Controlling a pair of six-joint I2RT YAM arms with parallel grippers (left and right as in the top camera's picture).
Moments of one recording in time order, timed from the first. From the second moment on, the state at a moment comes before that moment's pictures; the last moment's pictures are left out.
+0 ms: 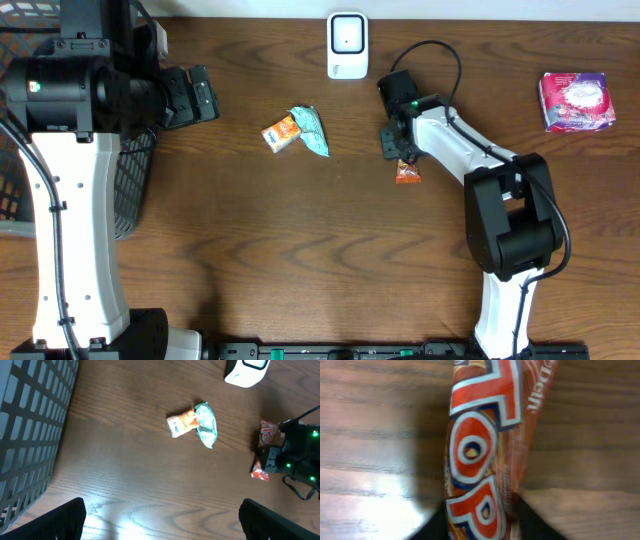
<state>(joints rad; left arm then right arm) 0.00 1.62 2.07 -1.54 0.16 -0.25 0.34 2.12 1.48 -0.69 0.23 0.23</state>
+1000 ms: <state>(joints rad) 0.00 1.62 2.07 -1.54 0.16 -0.25 0.39 2.23 1.79 -0.03 0.05 0.28</state>
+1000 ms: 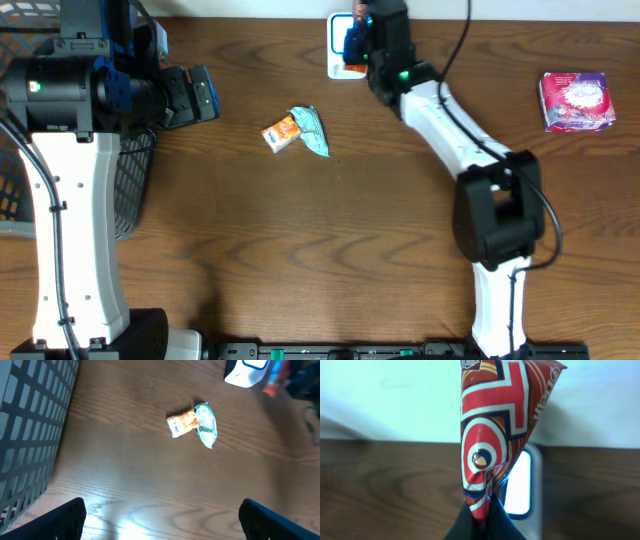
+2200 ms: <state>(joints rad) 0.00 1.62 2.07 -1.54 0.16 -0.25 -0.24 2.14 1.78 -0.66 0.19 -0.25</state>
